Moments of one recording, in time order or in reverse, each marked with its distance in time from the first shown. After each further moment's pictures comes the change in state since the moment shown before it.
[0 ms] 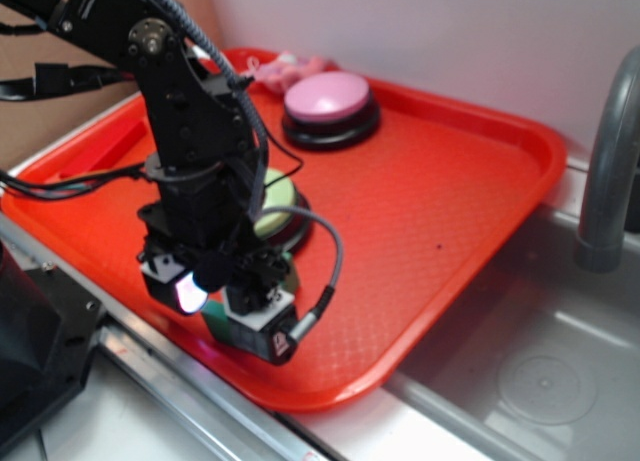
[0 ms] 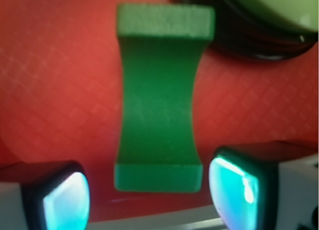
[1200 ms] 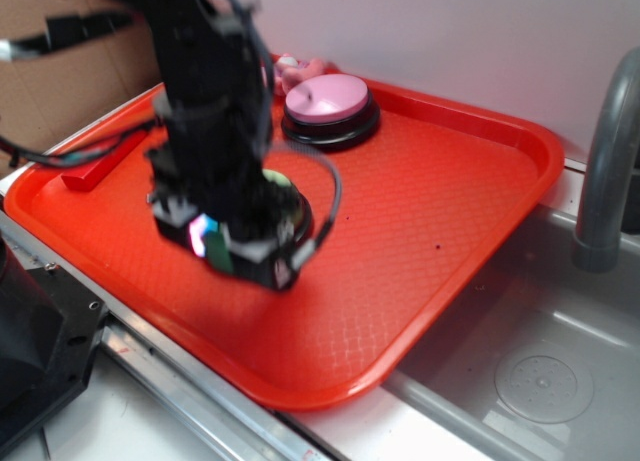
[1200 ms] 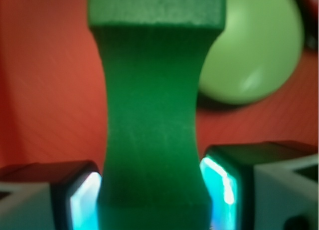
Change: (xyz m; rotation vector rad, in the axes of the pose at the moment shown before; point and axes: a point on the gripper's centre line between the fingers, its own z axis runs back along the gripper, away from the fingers) arm 0.025 0.007 0.048 0.032 -0.074 -0.001
